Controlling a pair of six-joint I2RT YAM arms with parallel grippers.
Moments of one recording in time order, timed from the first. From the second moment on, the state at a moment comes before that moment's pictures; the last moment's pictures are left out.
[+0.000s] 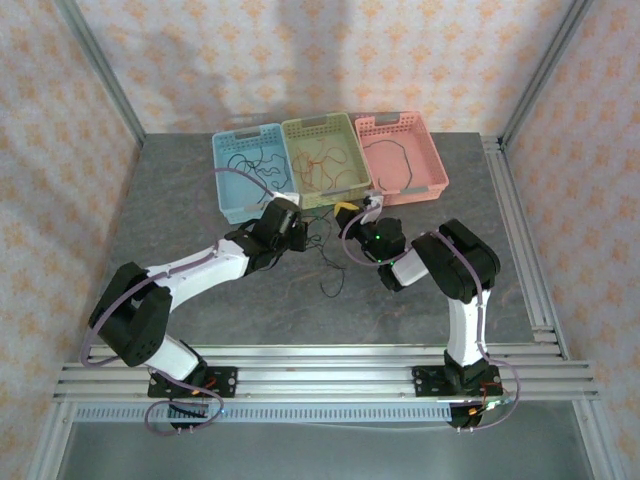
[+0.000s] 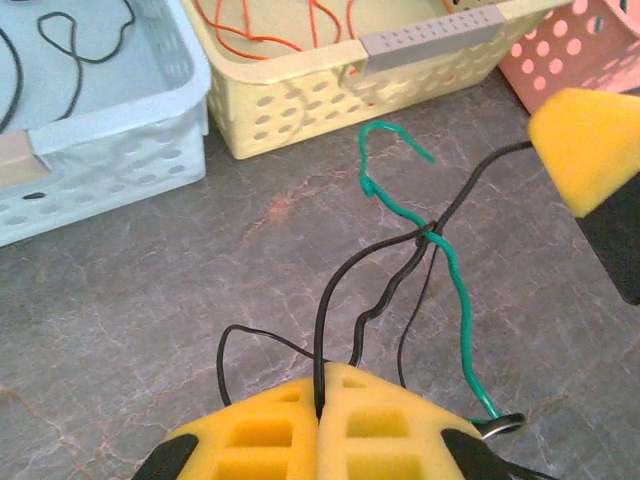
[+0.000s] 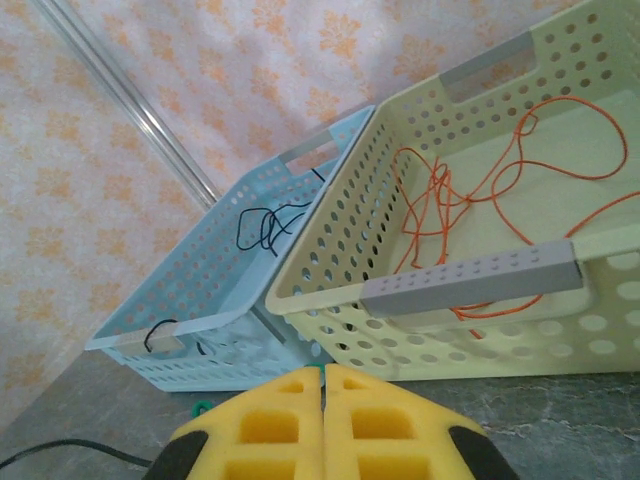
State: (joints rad) left arm -0.59 1.51 0.93 -0.17 -0.20 -0.43; right arm 0.52 1.99 0.68 1.29 -0.13 0.51
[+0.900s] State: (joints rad) left arm -0.34 1.04 0.60 -0.16 -0.33 -0.84; right arm 0.52 1.93 0.54 1.34 0.12 0.67
